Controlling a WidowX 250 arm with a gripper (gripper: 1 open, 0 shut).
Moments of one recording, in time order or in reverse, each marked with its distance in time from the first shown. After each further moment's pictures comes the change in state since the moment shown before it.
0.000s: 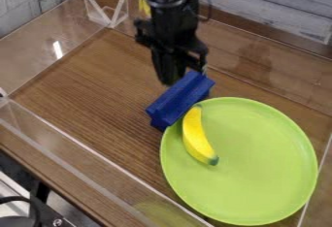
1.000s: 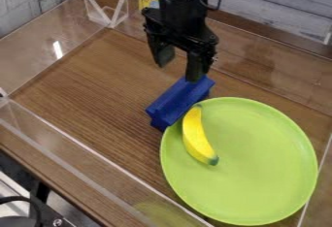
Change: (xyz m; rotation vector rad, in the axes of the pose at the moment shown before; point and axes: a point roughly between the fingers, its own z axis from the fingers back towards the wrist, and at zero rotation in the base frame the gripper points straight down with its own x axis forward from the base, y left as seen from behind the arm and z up) arm 0.014 -0.006 0.003 0.011 -0.066 -0.021
